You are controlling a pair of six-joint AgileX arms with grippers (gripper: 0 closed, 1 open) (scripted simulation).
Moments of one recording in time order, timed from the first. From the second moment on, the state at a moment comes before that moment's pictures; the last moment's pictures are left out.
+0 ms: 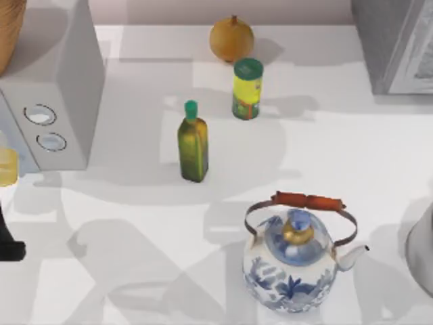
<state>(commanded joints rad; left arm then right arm) 0.00 0.04 0.01 -0.02 0.02 0.01 0.00 0.00 0.00 0.00 0.00 0.00</state>
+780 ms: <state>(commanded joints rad) -0.09 0.71 0.47 -0.33 0.39 0.33 0.00 0.00 0.00 0.00 0.00 0.00</state>
